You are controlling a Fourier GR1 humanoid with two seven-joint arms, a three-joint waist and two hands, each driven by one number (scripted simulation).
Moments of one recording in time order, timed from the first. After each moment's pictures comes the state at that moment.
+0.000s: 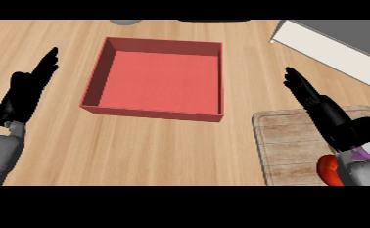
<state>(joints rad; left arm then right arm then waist) -0.27 0.57 -0.08 -1.32 0.06 0.07 0.14 -0.13 -0.51 0.21 -1.53 -0.27 0.08 -0.04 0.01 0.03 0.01</state>
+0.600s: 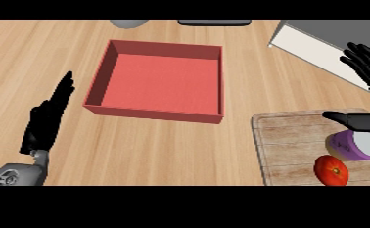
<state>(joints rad) -0.10 0.43 -0.11 -1.43 0.04 0.19 0.08 -0.19 -0.61 -0.07 -1.40 -0.36 0.16 -0.25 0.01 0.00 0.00</state>
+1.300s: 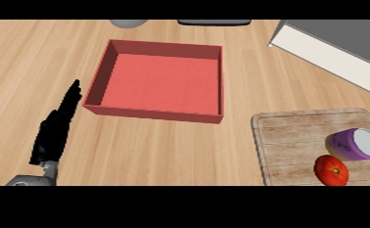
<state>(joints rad) -0.03 0.37 -0.13 -1.49 0.00 0.22 0.07 -0.17 -0.95 -0.09 -1.22 -0.07 0.42 -0.52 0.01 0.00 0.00</state>
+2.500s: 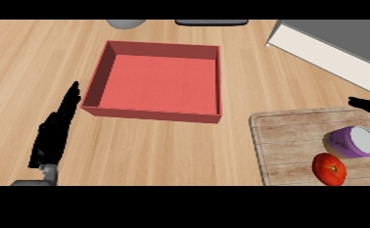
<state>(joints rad) 0.00 0.32 -0.09 -1.54 -0.06 0.18 0.10 -0.01 -0.99 0.02 -1.49 0.38 0.56 -0.30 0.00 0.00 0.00</state>
